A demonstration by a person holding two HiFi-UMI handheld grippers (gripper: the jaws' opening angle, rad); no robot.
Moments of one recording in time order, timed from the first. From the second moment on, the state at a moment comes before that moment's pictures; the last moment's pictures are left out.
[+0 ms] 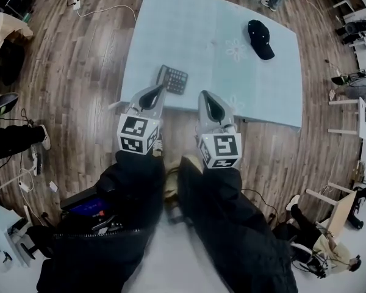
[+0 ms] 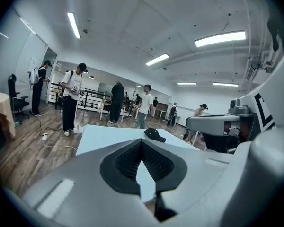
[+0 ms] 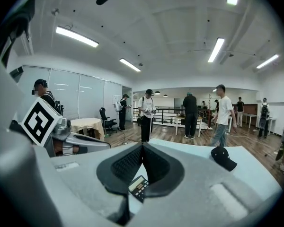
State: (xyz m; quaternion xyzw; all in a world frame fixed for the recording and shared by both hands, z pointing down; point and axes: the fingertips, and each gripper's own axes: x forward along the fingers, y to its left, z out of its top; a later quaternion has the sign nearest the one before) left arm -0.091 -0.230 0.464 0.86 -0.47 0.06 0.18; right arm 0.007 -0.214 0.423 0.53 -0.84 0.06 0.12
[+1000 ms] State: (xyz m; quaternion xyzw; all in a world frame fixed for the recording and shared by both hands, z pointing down) left arm -0.081 -0.260 0.624 0.78 -0.51 0.20 0.31; right arm 0.008 -0.270 0.587 0.42 -0.85 0.20 0.26
